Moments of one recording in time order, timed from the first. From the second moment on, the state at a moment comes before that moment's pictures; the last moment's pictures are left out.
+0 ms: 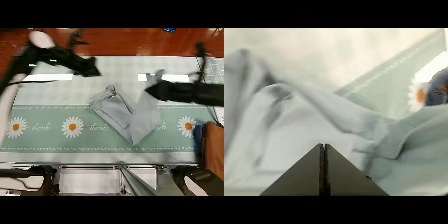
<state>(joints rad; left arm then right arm) -0.19 -1.53 1.56 0.84 -1.27 -1.43 0.22 -0.92 0.97 -0.79 0.97 1.52</state>
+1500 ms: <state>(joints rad) 0.01 -0.87 0.86 0.93 -1.00 -1.39 0.24 -0.73 0.52 -1.30 0.90 2.14</state>
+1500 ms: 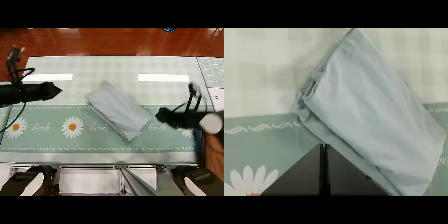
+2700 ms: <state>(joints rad) -0.10 -0.93 0.80 0.89 -0.98 -1.39 0.20 -1.36 1.14 -0.52 0.84 1.38</state>
